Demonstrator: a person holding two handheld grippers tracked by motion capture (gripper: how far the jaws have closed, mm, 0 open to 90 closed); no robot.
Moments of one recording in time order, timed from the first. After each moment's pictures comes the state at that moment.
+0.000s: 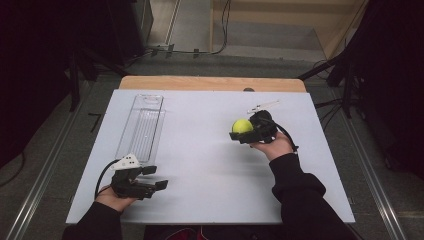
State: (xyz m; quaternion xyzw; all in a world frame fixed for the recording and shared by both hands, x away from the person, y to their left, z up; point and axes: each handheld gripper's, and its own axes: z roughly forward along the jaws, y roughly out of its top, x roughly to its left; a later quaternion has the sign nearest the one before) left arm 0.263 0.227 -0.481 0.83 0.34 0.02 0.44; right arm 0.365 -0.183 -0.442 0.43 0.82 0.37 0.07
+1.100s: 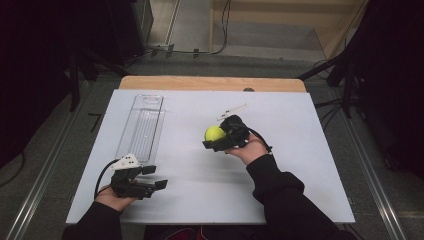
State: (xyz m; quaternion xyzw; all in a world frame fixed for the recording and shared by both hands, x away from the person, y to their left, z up) left arm 0.264 0.229 -0.482 0.83 0.34 0.02 0.44; right arm 0.362 -0.107 -0.443 0.36 0.85 0.38 0.03
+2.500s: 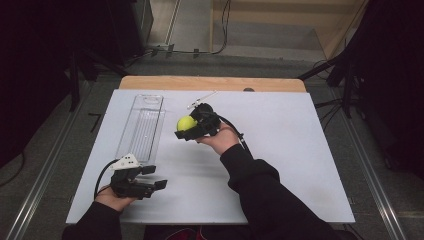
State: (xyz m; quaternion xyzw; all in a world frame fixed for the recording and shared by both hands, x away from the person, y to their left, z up) left arm 0.264 0.230 -0.482 0.83 0.34 0.02 0.44; right arm 0.394 -0.034 -0.427 0.34 0.85 0.40 0.01
